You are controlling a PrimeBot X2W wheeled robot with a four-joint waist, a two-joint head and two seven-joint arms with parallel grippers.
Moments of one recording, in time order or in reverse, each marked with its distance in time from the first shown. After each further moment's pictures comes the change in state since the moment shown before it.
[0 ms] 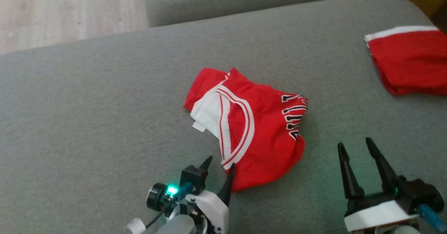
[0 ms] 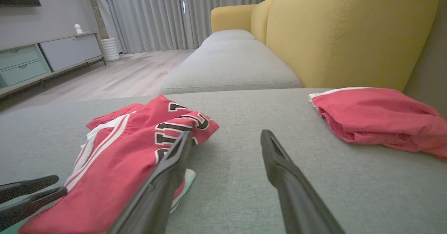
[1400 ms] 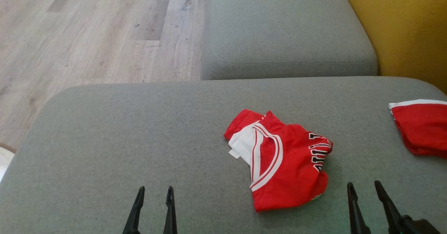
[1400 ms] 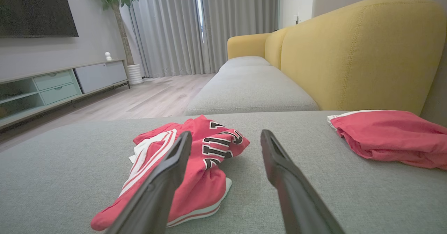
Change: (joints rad) left arm 0.587 0.011 0.577 -0.565 0.411 -0.005 -0.125; right arm 0.178 0.082 -0.087 -0.001 -0.021 0.000 -0.001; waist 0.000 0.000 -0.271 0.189
